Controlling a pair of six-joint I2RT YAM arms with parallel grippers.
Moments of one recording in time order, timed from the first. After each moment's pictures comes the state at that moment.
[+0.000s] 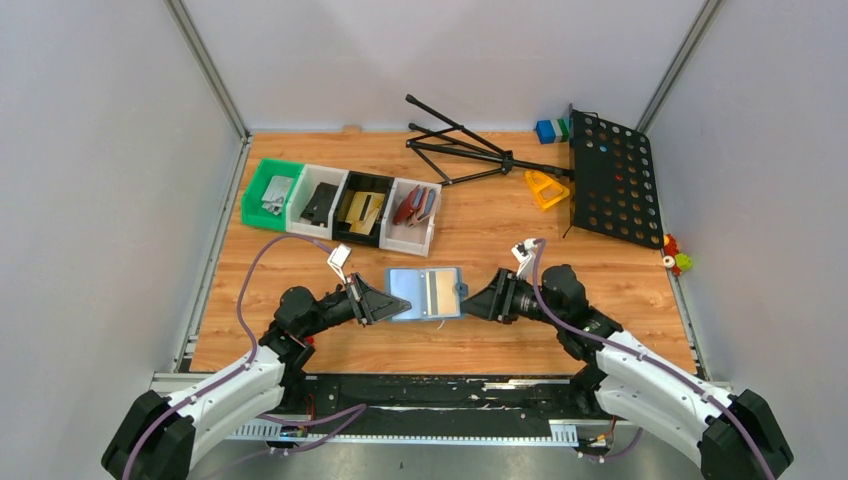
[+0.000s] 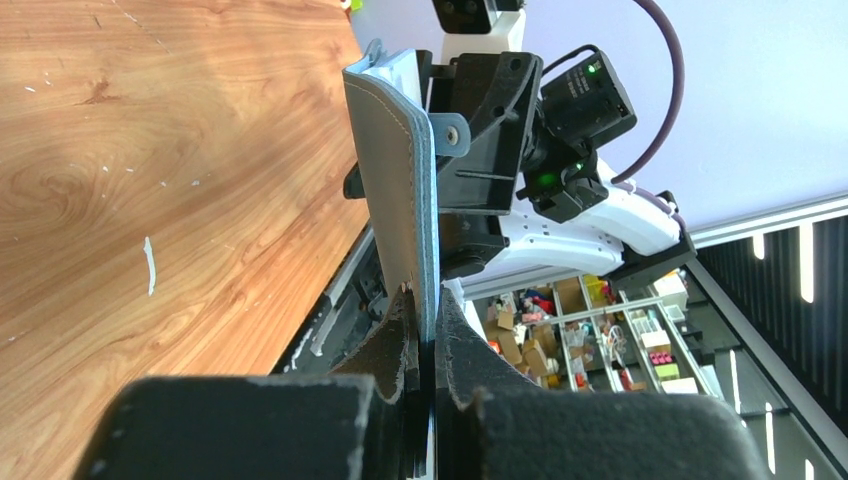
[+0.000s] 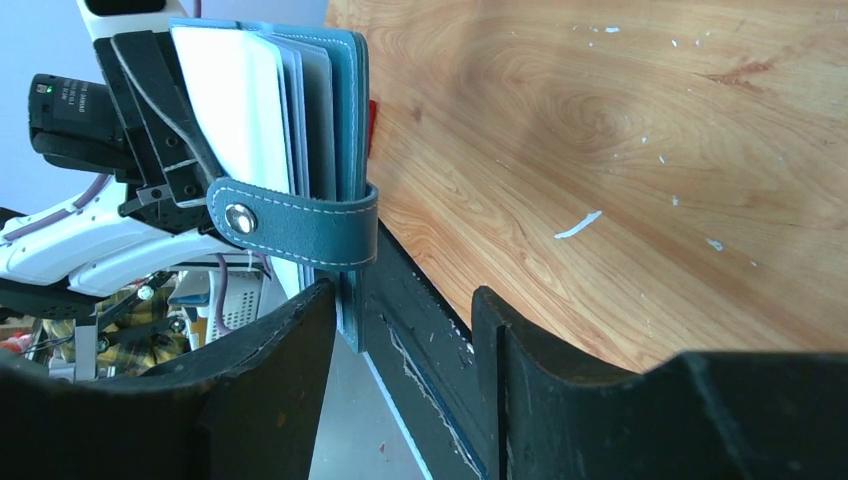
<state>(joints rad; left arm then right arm) -0.59 0.73 0.06 0.72 0.57 -1.20 0.65 0.80 0.29 0.18 -0.46 0.93</state>
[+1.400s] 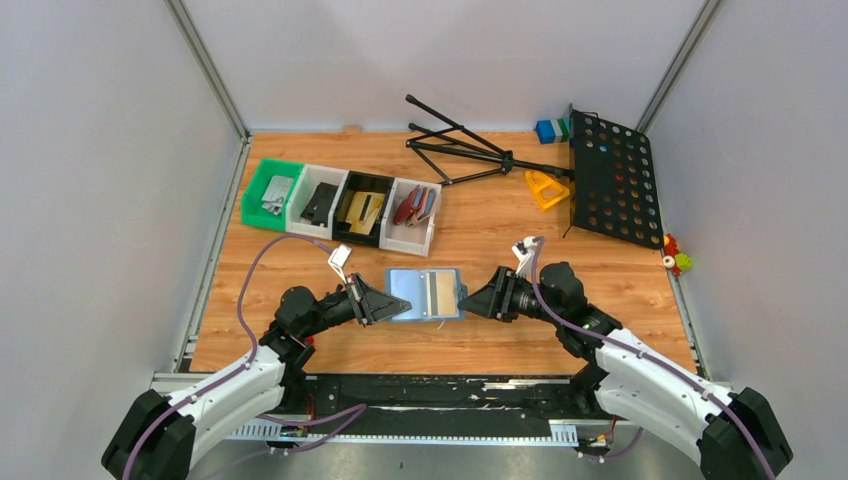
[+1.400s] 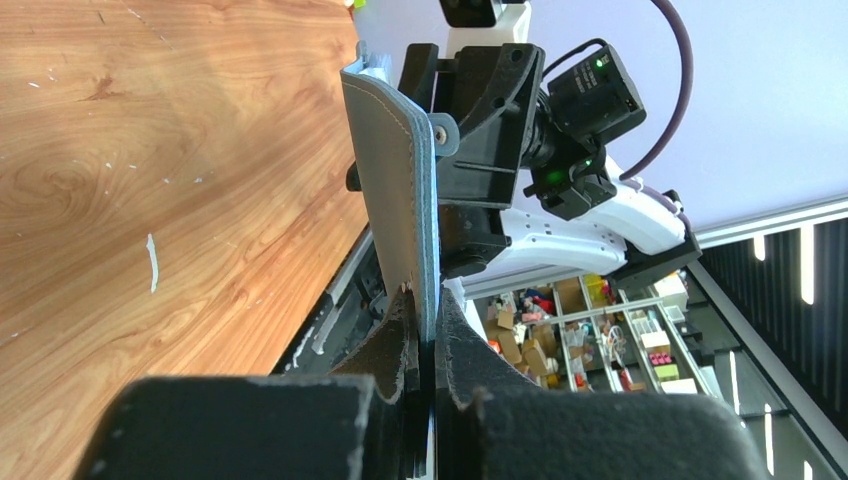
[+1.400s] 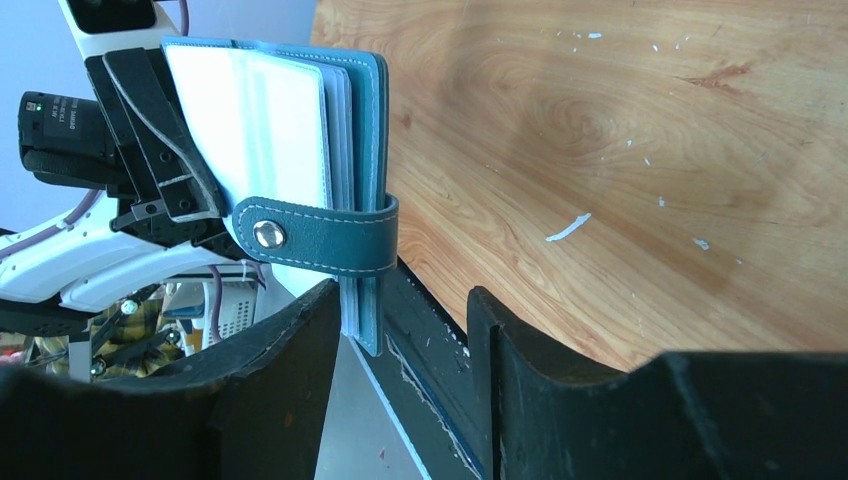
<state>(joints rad) -0.59 0.73 0.06 0.72 0.57 -1.20 0.65 0.80 0.31 0.14 -0.43 0.93</state>
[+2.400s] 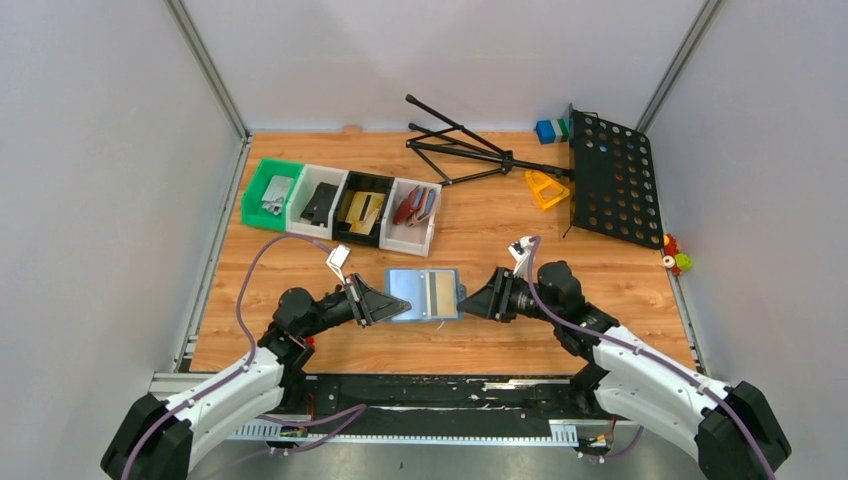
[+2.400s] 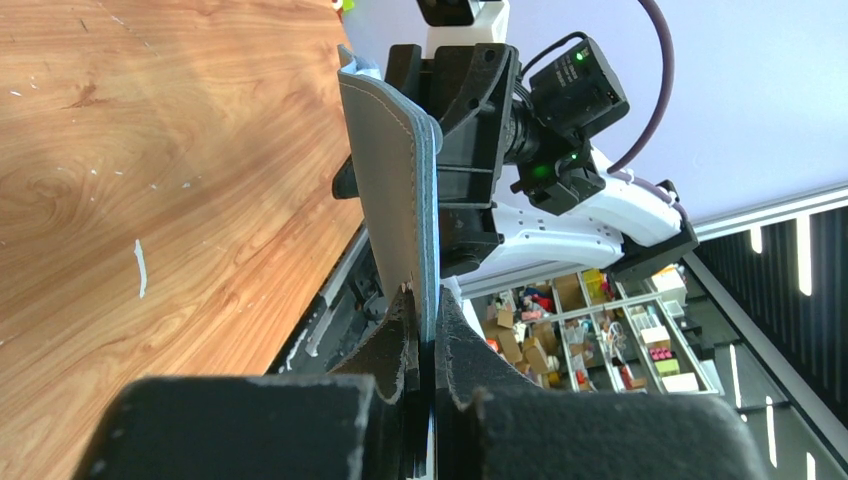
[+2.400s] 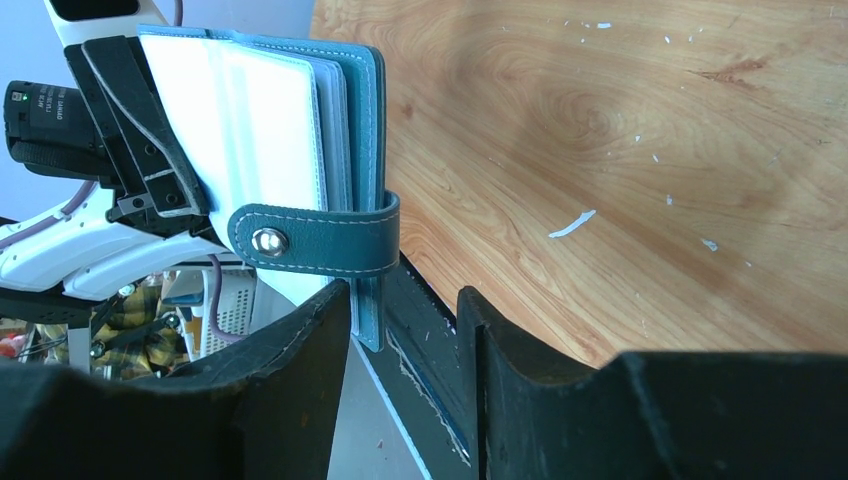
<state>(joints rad) -0.59 0.70 0.06 0.71 0.57 -1.20 0.65 0.83 0.31 0.16 -0.45 0.92</state>
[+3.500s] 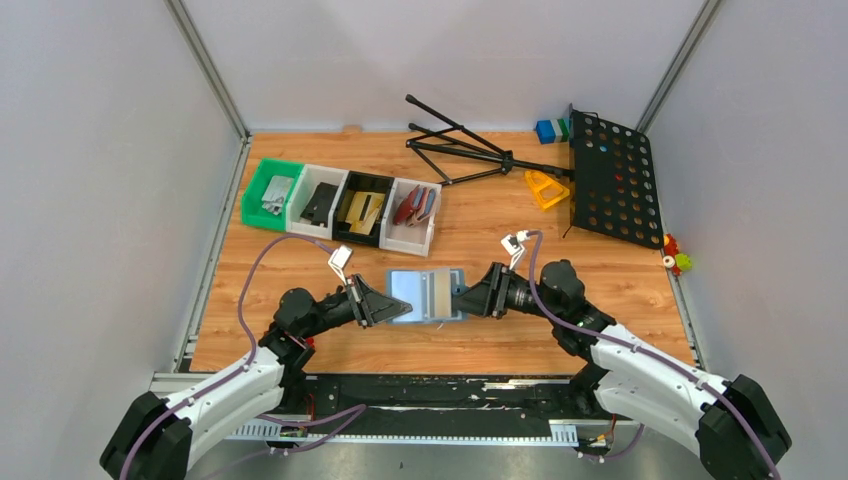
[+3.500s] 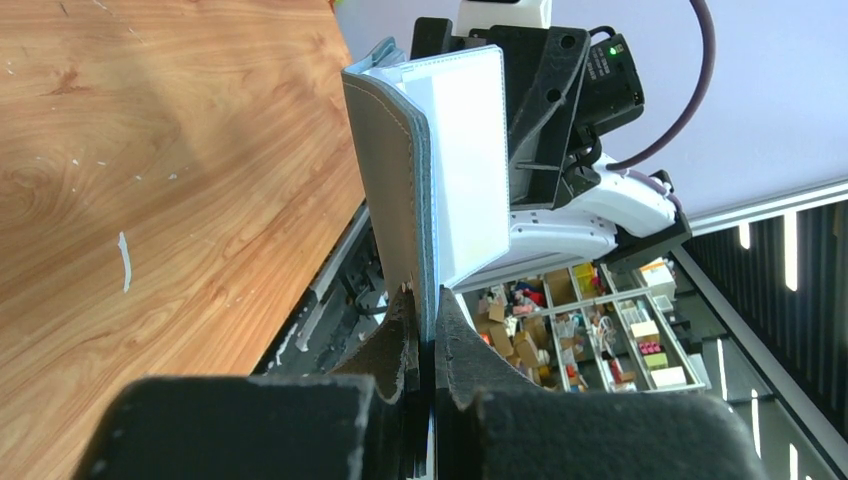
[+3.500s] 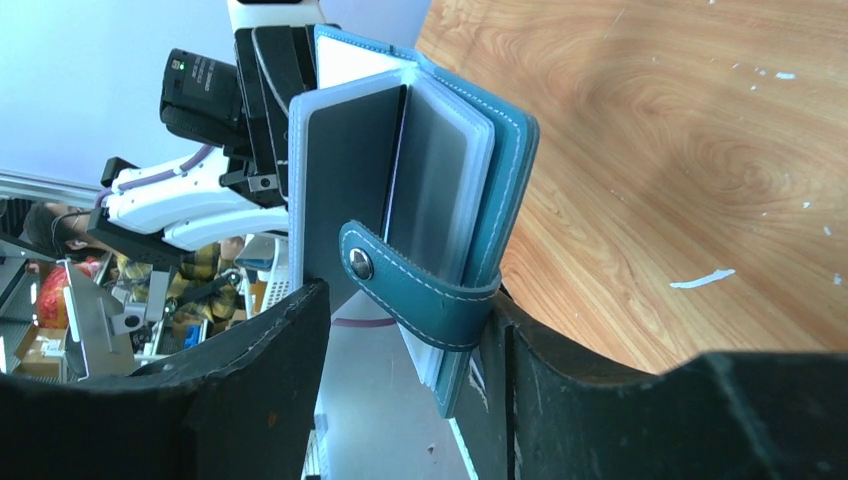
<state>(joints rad) -0.61 0.71 0.06 0.72 0.57 -1.22 0.69 0.86 0.32 0.38 -0.54 1.00</state>
